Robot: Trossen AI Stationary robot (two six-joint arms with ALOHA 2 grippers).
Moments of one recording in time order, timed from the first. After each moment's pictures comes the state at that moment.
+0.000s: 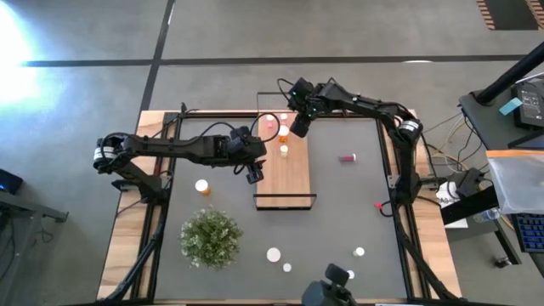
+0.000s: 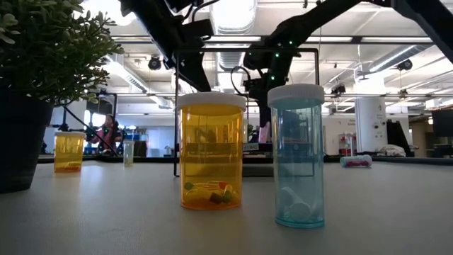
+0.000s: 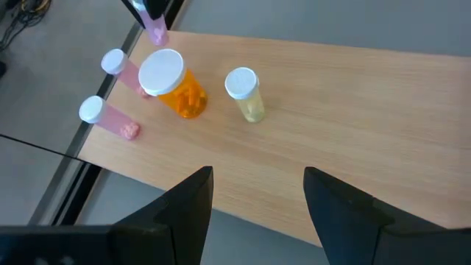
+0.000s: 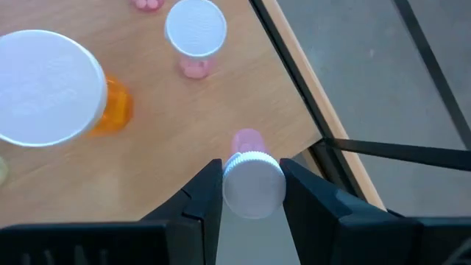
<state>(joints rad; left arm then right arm) 0.13 1.49 1.15 -0.47 -0.33 0.01 -0.62 1.98 1.69 -0.86 0.08 -0.16</state>
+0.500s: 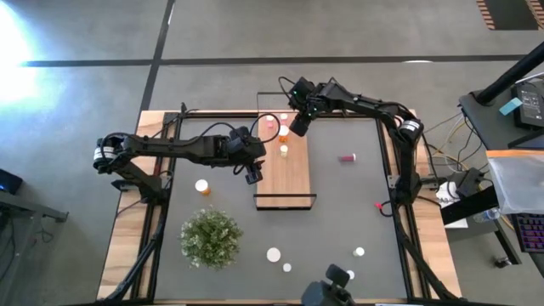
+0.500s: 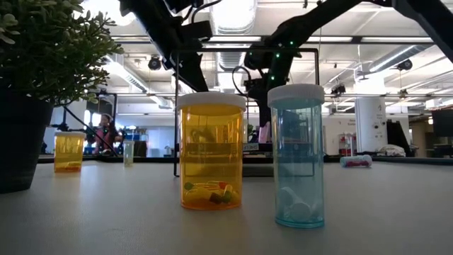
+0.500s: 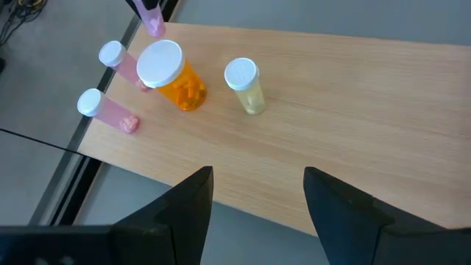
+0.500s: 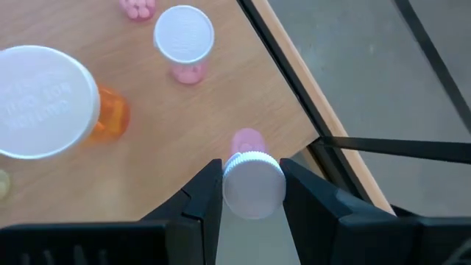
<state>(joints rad) 0.13 1.49 1.15 -0.49 -0.33 0.01 -0.62 1.97 1.68 -0.85 0.08 -0.11</state>
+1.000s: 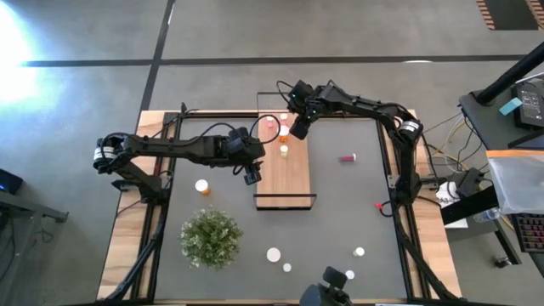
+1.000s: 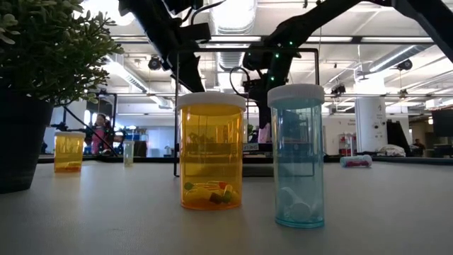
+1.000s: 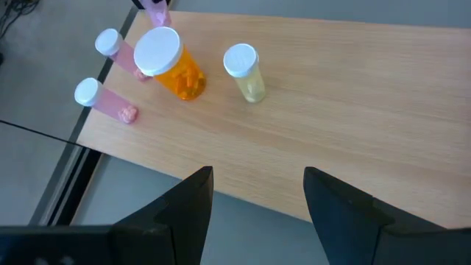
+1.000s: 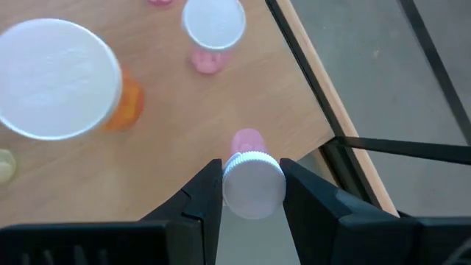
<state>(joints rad) 0.13 1.49 1.15 -0.52 -0.33 0.01 -0.61 1.97 1.67 -0.85 0.08 -0.15</state>
